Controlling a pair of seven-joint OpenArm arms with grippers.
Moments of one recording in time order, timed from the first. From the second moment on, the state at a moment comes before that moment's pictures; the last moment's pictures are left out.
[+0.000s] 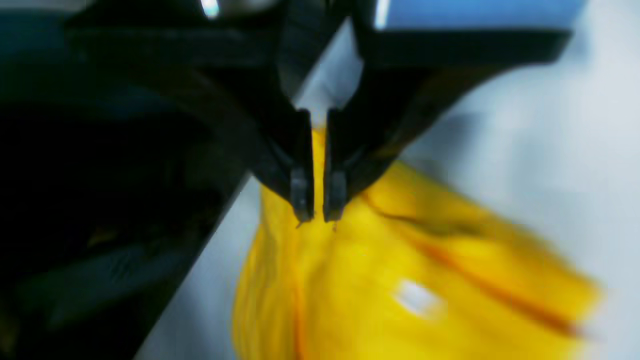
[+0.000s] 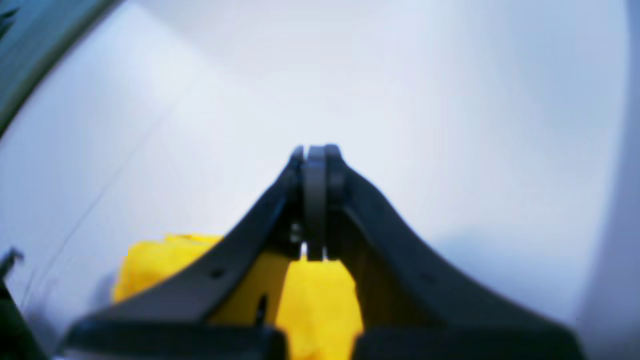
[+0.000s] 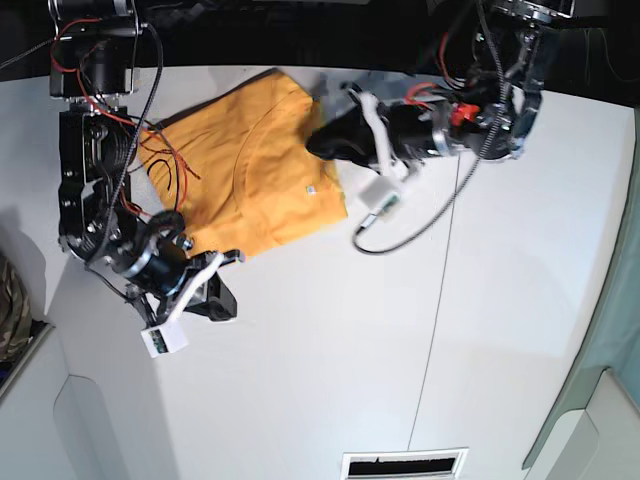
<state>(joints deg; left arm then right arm) 10.4 -9.5 10.7 91.6 -38.1 -39.1 51.6 12.1 6.1 1.4 78.4 22.6 29.3 -42.3</state>
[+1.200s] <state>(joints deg) -10.0 -4.0 7.6 63.8 -24.5 -34.3 48.1 -10.5 12.8 1.2 82.6 44.7 30.8 -48.4</state>
